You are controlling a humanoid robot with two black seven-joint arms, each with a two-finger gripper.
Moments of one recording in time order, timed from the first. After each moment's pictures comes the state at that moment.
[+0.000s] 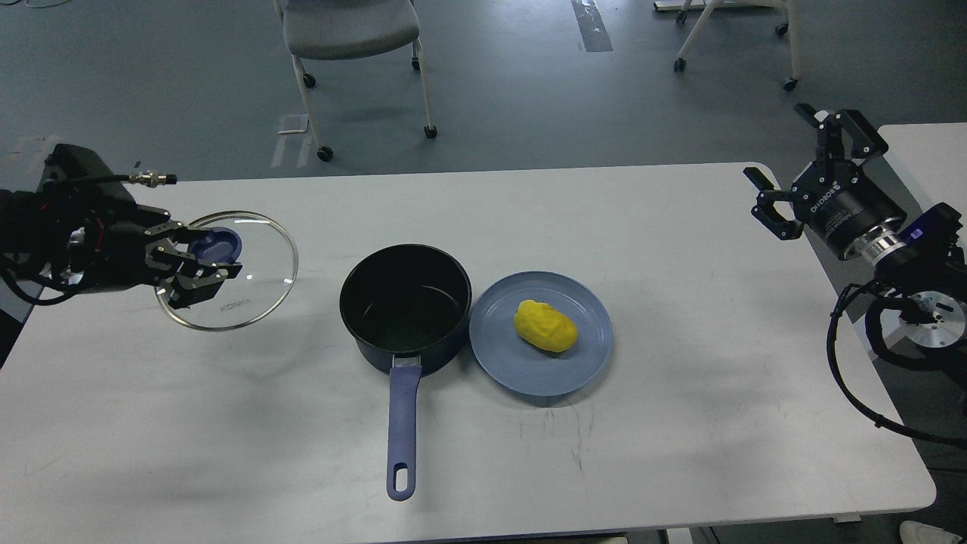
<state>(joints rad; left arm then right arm) -0.99 0.99 -0.15 -1.19 2.03 -0.21 -0.49 0.73 -0.67 0.37 0.79 0.05 0.49 0.49</state>
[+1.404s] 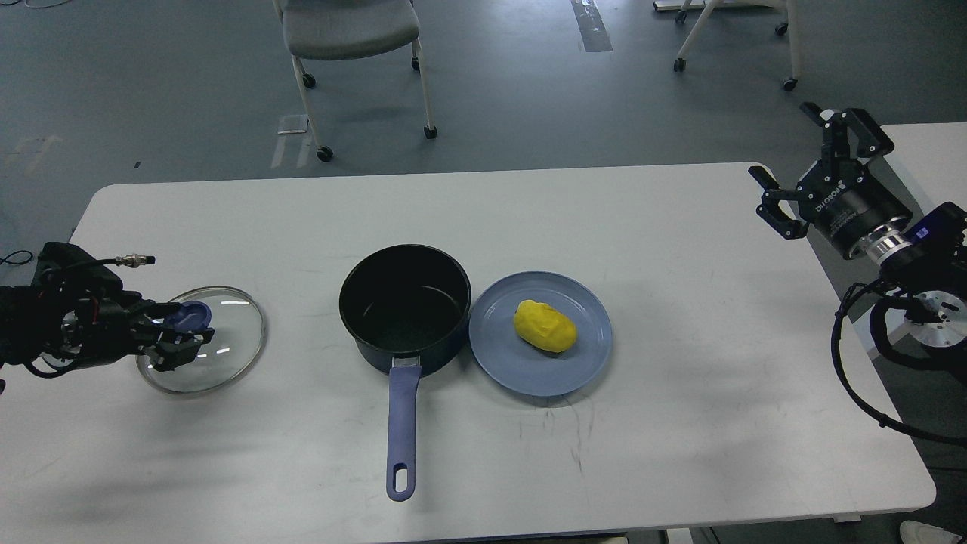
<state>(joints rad) -0.79 0.84 -0.16 -0.90 1.96 -0.10 -0.49 0.73 -0.68 0.37 0.79 0.05 0.49 0.49</state>
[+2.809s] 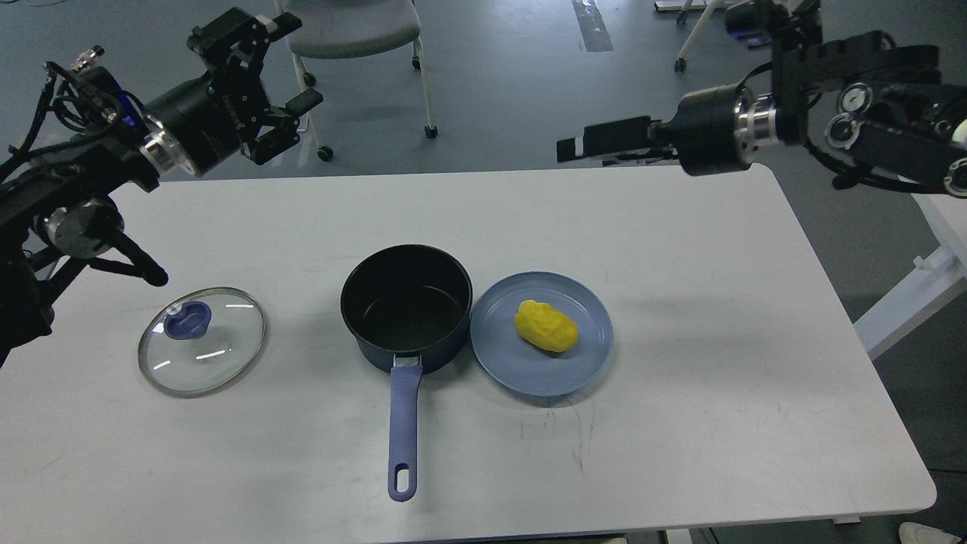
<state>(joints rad) -0.98 0.57 -0.48 -0.88 0.34 -0.49 -0.37 1.57 -0.53 -0.33 1.03 -1.03 0.49 0.49</state>
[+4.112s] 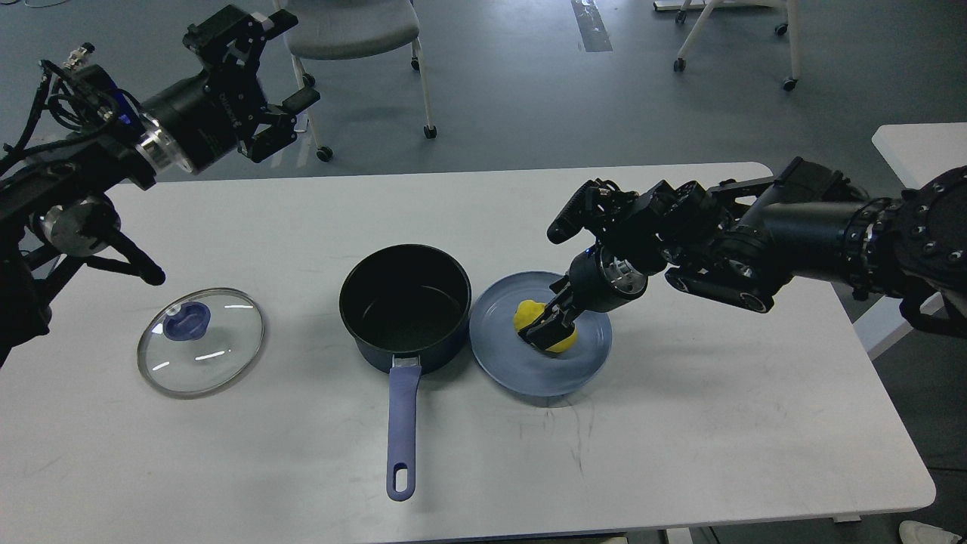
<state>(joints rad) -0.98 0.57 -0.48 -0.88 0.34 -0.49 -0.38 1.41 -0.11 -0.66 0.82 -1.31 0.28 0.49</state>
